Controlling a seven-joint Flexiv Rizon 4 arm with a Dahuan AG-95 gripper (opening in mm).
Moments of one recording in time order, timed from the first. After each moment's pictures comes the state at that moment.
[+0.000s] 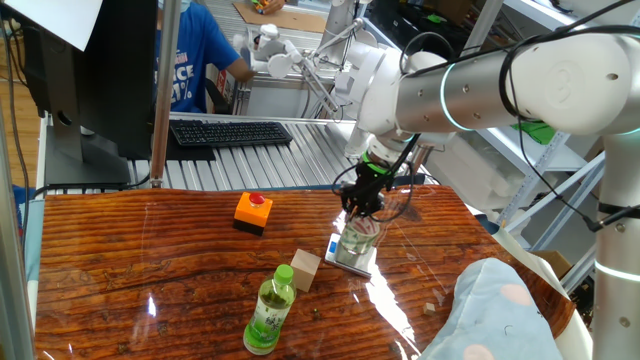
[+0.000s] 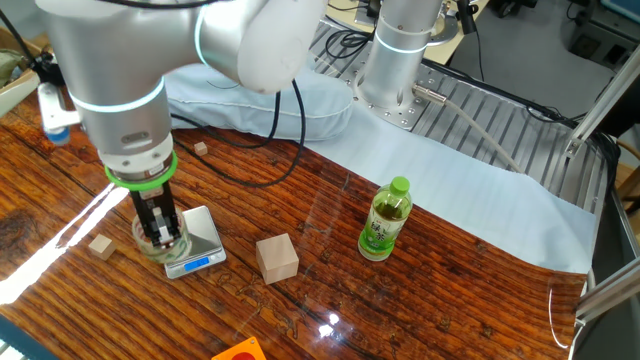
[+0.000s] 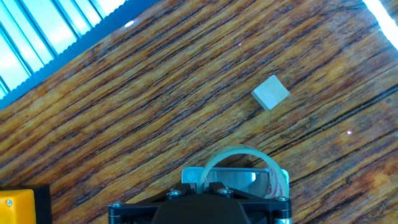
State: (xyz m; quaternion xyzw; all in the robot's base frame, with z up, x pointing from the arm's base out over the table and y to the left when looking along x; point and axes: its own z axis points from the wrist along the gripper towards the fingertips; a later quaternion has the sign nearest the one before) arm 0.683 -0.117 0.083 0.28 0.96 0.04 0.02
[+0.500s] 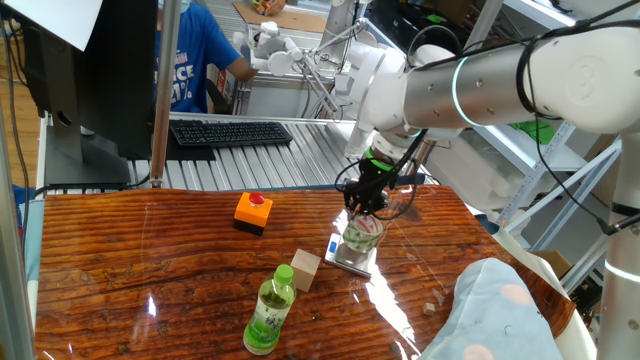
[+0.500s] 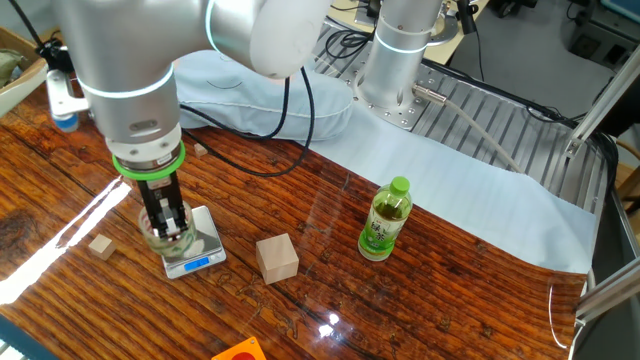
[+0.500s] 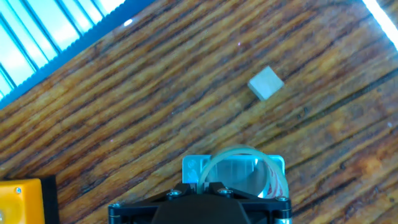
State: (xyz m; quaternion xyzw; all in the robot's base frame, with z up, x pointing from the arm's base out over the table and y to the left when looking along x) arm 0.675 -0.111 0.094 0.30 0.95 0.04 0.02
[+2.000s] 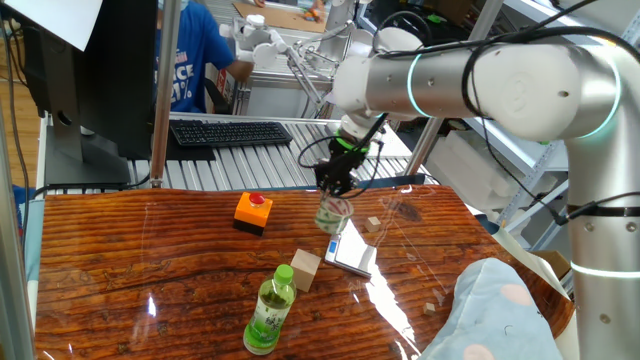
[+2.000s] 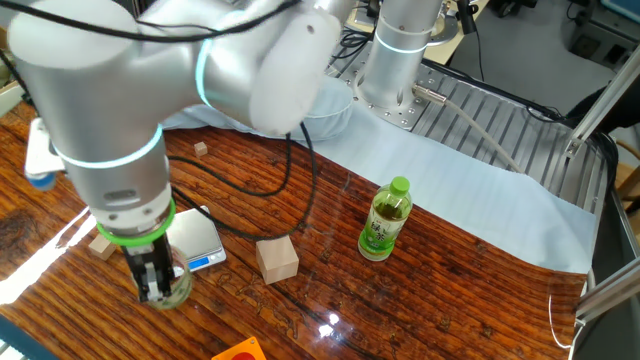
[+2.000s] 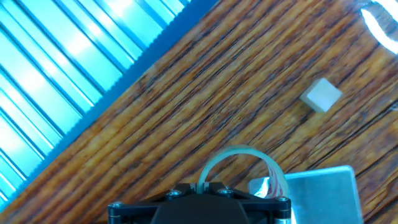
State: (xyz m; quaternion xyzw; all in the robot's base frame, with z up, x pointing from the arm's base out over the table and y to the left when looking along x) arm 0.755 -0.056 0.090 0.38 0.93 0.04 0.03
